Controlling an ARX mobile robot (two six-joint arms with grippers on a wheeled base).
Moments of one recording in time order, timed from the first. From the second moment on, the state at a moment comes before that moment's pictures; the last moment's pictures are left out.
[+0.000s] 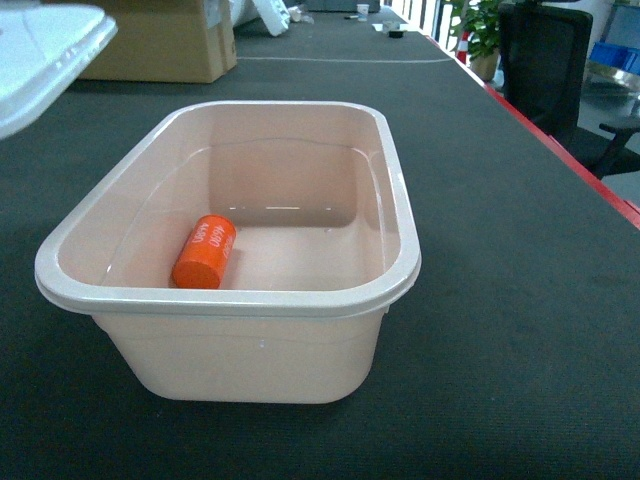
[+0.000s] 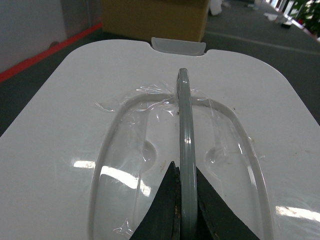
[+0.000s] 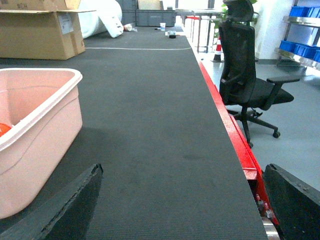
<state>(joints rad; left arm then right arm) 0.14 1.60 0.89 0.59 -0.02 -0.12 0.00 0.00 0.01 -0.01 0.00 0.00</state>
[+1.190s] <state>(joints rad) -0.59 1.74 0.86 0.63 -0.55 -0.24 0.00 0.00 0.01 -0.01 0.00 0.00</state>
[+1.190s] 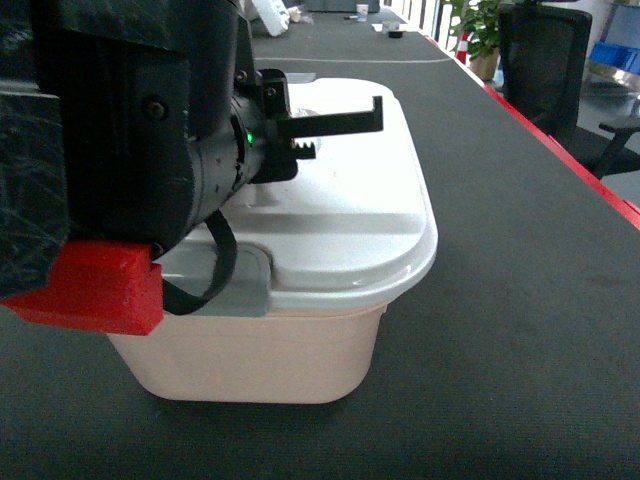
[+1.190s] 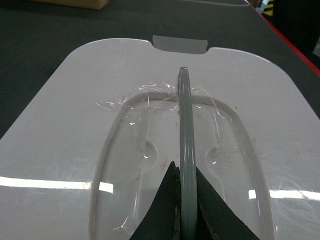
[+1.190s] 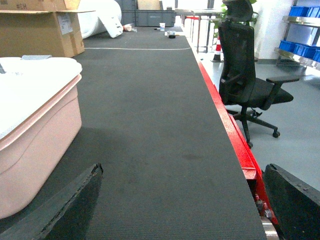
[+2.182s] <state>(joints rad) -0.51 1.58 0.93 0.76 -0.48 -0.12 0.00 0.00 0.01 -0.01 0.00 0.00</state>
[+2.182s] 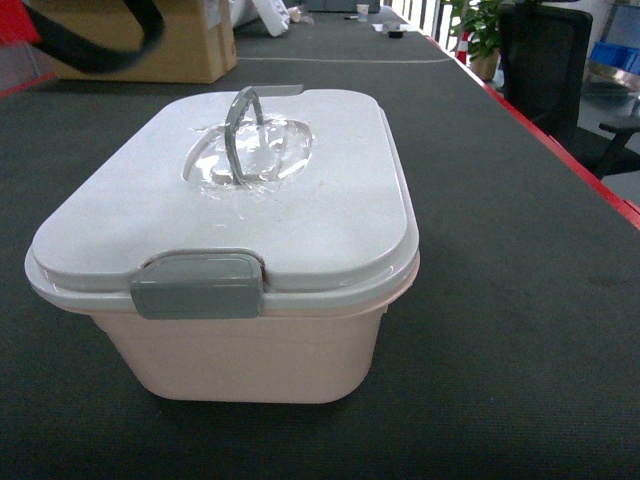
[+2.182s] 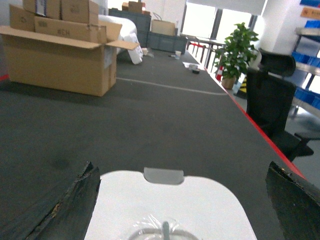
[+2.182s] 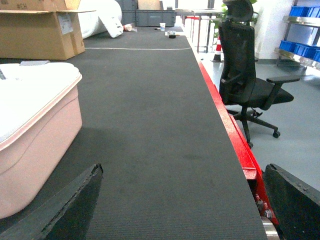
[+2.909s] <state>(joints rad) -0.19 1.05 0.43 0.68 -0.40 0.00 0.00 0.00 0.01 -0.01 0.00 0.00</state>
